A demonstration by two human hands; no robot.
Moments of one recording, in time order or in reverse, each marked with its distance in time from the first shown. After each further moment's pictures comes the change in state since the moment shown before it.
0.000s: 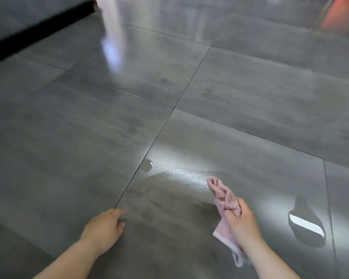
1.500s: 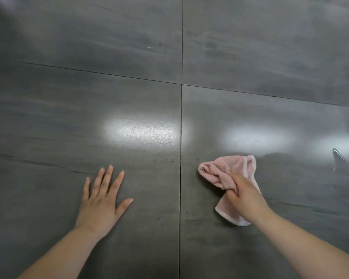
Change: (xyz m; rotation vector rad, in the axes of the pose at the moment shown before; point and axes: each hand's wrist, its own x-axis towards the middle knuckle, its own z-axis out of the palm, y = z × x) left_hand 0.220 -0.154 -0.059 0.237 -0.076 0.430; right_hand 0.088 -0.055 0.172 -0.591 0.028 0.054
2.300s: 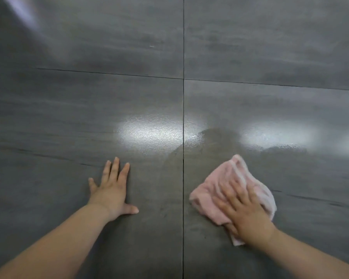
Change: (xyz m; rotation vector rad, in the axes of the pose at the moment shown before) left_hand -0.004 0.030 -0.042 0.040 -0.332 -0.180; right_hand -0.028 0.046 0.050 -0.731 0.050 -0.553
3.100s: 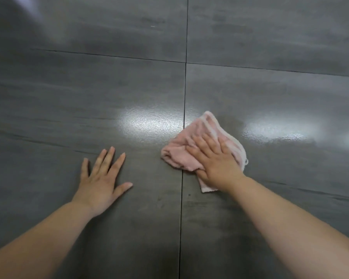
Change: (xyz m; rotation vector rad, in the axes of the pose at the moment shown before) left_hand 0.005 -0.022 0.027 -0.080 0.301 0.122; right_hand 0.098 -0.001 -0.025 0.024 0.056 0.016
